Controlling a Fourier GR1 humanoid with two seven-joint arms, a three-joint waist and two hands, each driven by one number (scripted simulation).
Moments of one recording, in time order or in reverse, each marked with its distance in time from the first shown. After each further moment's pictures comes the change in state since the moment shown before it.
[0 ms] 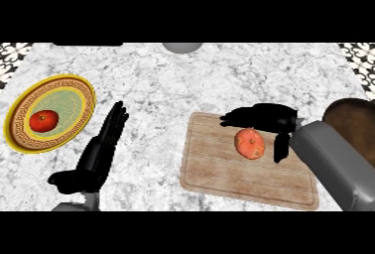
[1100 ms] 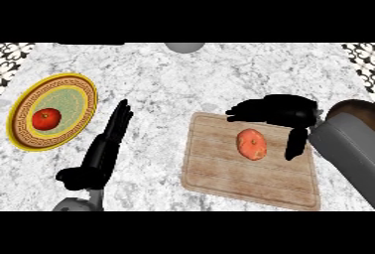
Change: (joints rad) left arm -0.036 0.034 -0.056 0.031 0.039 0.051 -0.017; right arm -0.043 -0.181 0.106 -0.199 -0.264 0.049 0.065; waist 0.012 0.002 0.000
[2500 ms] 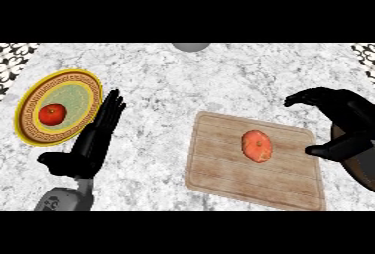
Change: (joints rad) left arm -0.062 0.057 0.043 0.010 0.091 -0.029 0.049; right arm 0.320 0.045 -0.532 -0.150 -0.925 0.221 0.326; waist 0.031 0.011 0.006
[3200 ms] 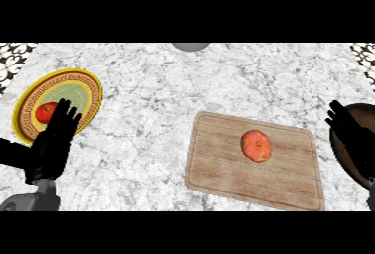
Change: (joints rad) left arm 0.057 0.066 0.236 0.088 0.189 0.041 0.127; right arm 0.303 0.033 -0.062 -0.096 0.085 -0.678 0.452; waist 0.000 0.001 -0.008
